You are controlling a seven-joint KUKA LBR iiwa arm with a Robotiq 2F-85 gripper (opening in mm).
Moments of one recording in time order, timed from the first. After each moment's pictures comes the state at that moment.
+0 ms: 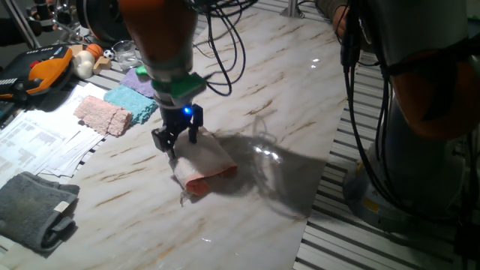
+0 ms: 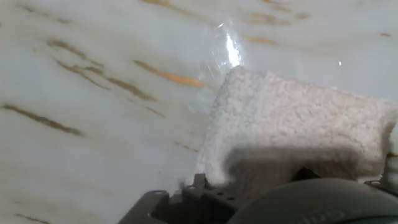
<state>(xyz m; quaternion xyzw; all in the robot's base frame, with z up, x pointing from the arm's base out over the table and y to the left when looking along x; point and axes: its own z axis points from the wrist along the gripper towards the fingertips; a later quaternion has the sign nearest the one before) 0.501 0.132 0.052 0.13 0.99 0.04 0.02</state>
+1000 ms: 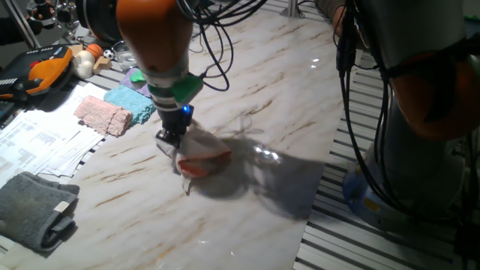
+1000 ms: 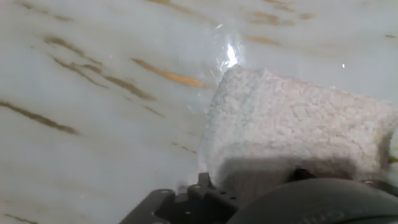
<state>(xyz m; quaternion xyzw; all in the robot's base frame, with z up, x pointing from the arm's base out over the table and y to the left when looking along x) 0.537 0.099 0.050 0.01 1.00 -0.01 0.05</state>
